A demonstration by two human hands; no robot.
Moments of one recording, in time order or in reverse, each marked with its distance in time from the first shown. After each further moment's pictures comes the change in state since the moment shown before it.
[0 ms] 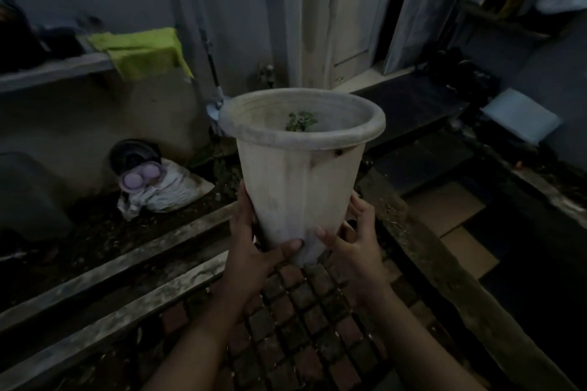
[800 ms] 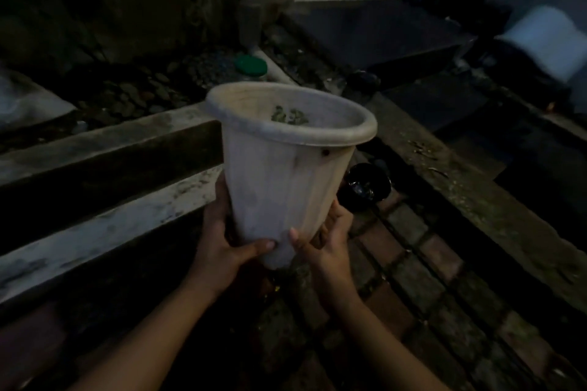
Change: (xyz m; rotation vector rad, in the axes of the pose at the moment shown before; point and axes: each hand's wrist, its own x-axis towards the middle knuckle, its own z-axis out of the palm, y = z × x) left_hand 0.139 -0.699 0.135 -0.066 -0.123 0.066; right_hand 0.209 0.663 -0.127 -0.130 0.128 -0.138
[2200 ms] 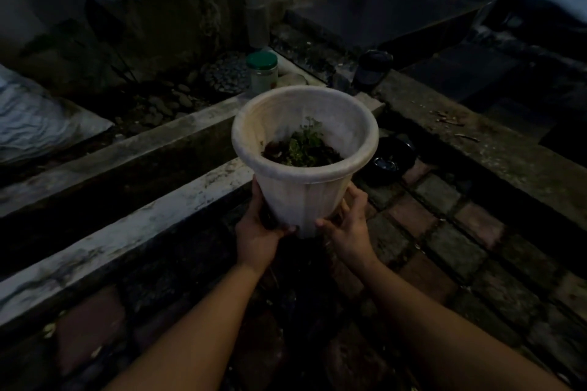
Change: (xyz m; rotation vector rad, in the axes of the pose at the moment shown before) left_hand -0.007 -0.058 0.020 0.136 0.118 -0.194; right_hand 0.022 0.098 -0.035 -0.298 -0.034 -0.125
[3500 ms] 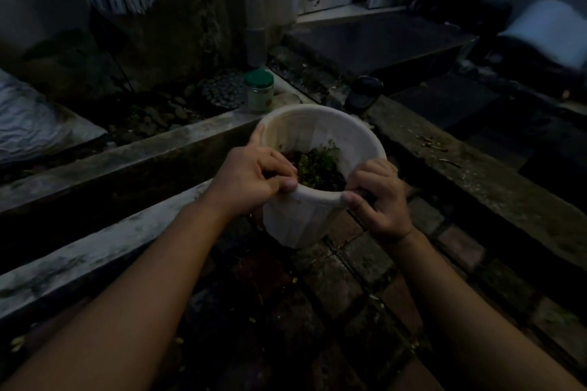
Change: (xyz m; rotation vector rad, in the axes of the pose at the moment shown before) left_hand 0.031 0.145 -0.042 0.376 -0.300 0.550; right_hand 0.050 -0.100 -0.074 -0.437 -0.013 -0.722
